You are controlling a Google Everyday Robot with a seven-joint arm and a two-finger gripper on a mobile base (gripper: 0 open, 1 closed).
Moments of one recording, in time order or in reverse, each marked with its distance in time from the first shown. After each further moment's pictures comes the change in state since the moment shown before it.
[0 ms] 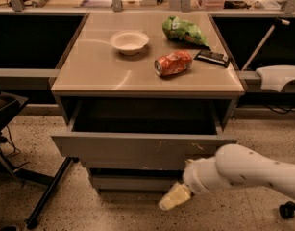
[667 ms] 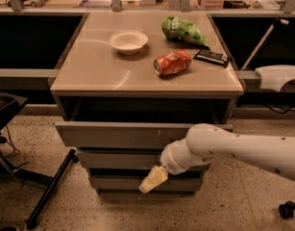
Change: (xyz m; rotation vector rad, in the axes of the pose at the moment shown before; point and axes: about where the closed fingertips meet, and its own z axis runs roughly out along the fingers) arm -0.072 -0.009 0.042 -0.049 -0.002 -0.072
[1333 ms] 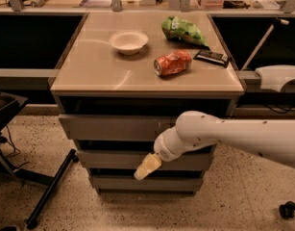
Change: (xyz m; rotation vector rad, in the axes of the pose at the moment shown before) arm -0.042 -0.023 0.007 0.035 0.018 -0.038
